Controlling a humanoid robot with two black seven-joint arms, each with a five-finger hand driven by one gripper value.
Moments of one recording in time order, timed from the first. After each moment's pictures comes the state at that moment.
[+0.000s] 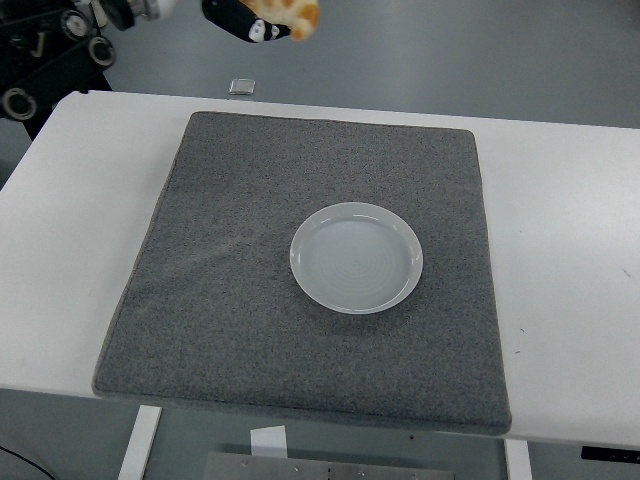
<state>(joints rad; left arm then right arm) -1.39 0.43 -0.22 -0.86 1.20 -0.02 -0.39 0.07 0.00 -0.16 0.12 0.08 -0.11 -0.03</state>
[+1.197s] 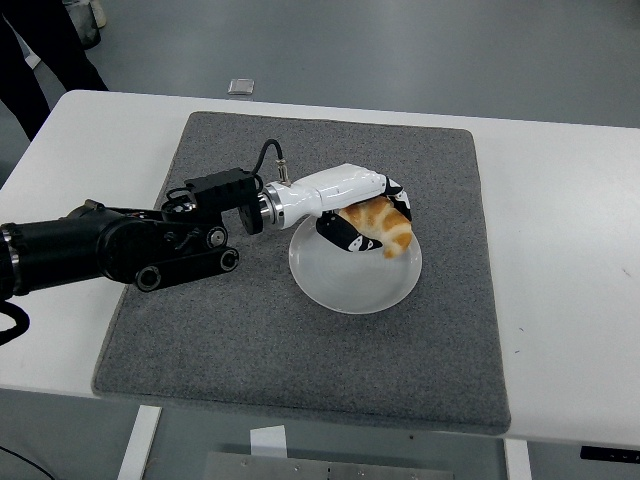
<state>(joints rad) -1.11 0.29 0.03 -1.08 1.22 0.26 -0.34 0.07 0.00 -0.16 0.12 0.08 -0.11 -0.03</state>
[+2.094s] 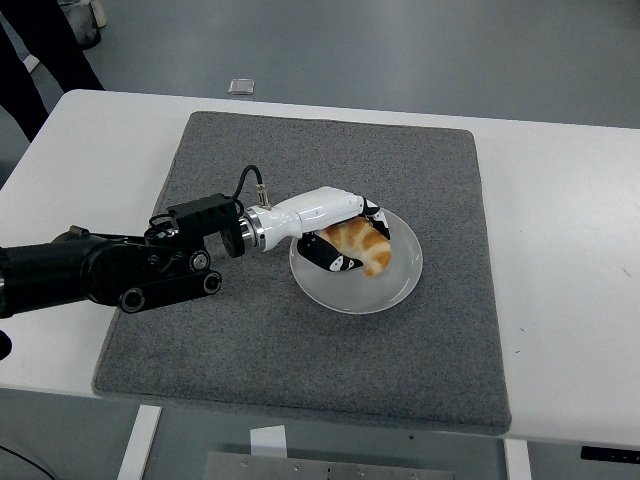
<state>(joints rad) -1.03 0.32 0.03 -1.09 1.22 0.30 -0.34 0.07 0.00 -0.16 0.12 0.08 -0.11 -0.03</state>
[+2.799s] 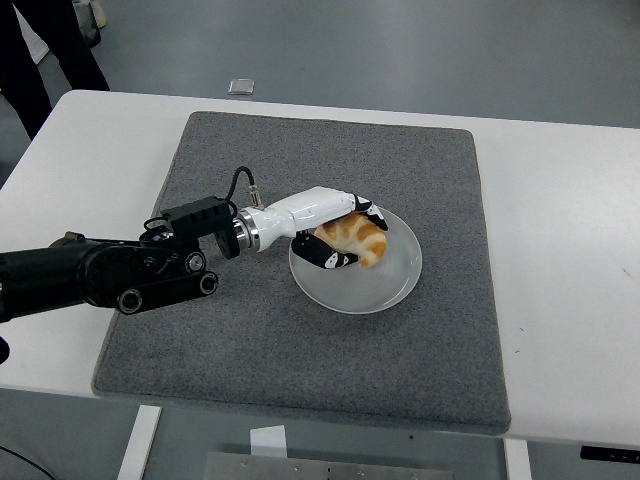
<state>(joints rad) -1.01 0.33 0.02 -1.08 1.20 0.30 -0.34 0.07 0.00 -0.16 0.12 0.08 -0.11 -0.03</state>
